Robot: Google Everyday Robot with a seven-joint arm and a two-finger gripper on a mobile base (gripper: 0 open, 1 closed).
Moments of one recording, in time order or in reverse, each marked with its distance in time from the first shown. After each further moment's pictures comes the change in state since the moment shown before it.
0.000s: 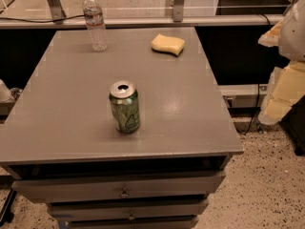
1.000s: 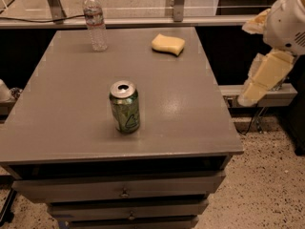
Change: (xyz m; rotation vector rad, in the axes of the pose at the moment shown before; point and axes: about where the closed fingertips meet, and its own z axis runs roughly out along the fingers) arm -0.030 -0.035 0.011 0.057 -0.165 -0.030
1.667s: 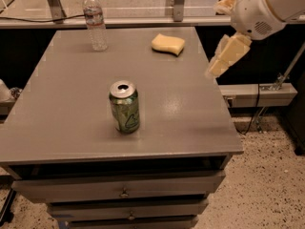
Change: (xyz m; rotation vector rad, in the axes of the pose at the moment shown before) arm -0.055 -0.065 0.042 0.085 -0.238 -0.086
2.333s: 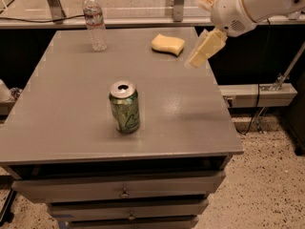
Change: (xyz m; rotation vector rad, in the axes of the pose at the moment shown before) arm -0.031 -0.030 0.042 0.023 -0.159 -0.006
